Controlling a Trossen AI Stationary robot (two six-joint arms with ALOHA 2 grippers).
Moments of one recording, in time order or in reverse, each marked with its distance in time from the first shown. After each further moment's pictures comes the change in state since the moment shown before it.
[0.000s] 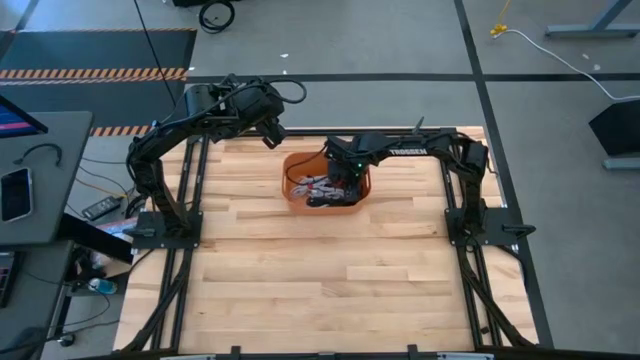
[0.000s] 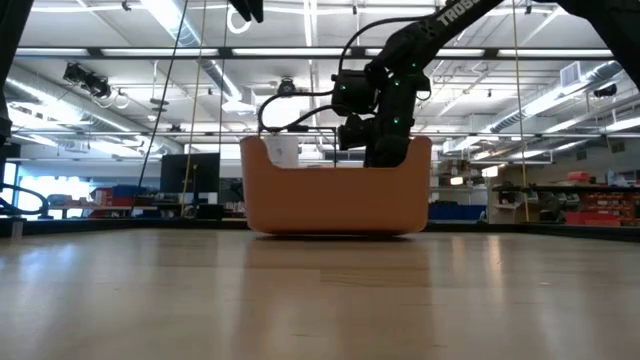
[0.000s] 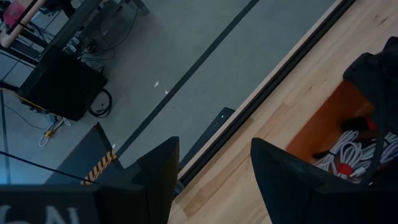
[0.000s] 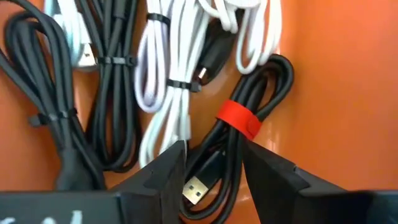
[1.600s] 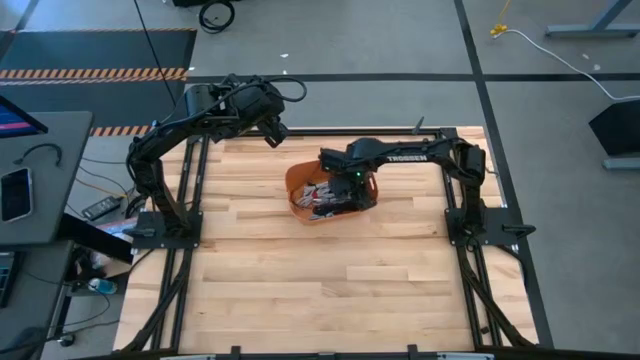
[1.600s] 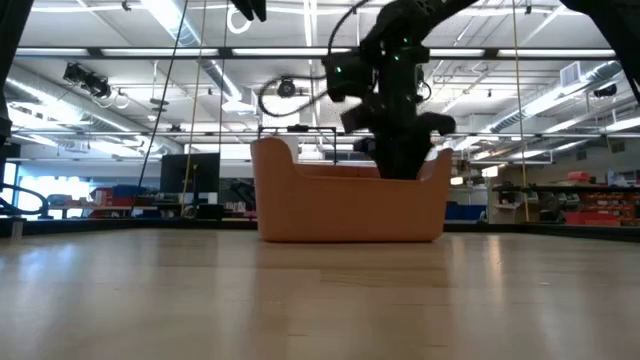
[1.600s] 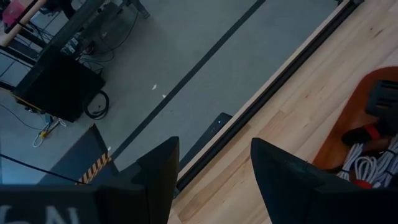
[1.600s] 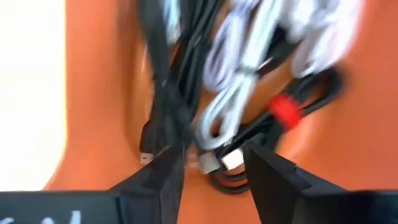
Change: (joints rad) left arm 0.000 0.000 0.000 0.028 0.000 -0.012; right arm 0.106 0.003 0.103 -0.266 0.060 -0.301
